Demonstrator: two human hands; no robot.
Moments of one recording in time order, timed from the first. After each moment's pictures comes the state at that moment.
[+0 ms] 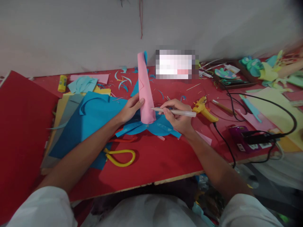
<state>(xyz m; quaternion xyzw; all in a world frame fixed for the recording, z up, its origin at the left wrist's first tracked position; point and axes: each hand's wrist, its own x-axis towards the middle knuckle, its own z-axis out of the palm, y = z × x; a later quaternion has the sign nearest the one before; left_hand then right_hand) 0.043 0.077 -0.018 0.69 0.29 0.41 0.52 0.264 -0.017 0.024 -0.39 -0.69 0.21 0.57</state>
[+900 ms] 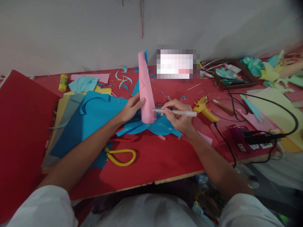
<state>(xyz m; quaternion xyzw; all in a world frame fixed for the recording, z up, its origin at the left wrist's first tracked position) 0.043 0.077 -0.017 0.69 0.29 0.41 0.52 0.267 -0.015 0.021 -0.40 -0.69 0.22 0.55</state>
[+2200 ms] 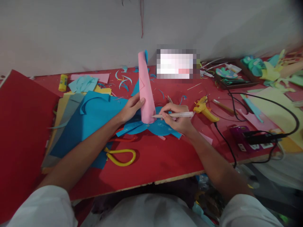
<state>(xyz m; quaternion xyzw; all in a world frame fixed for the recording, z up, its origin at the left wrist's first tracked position) 0.044 0.077 -0.016 0.69 0.30 0.41 0.52 0.271 -0.017 0.027 -0.38 -0.75 0.23 0.49</state>
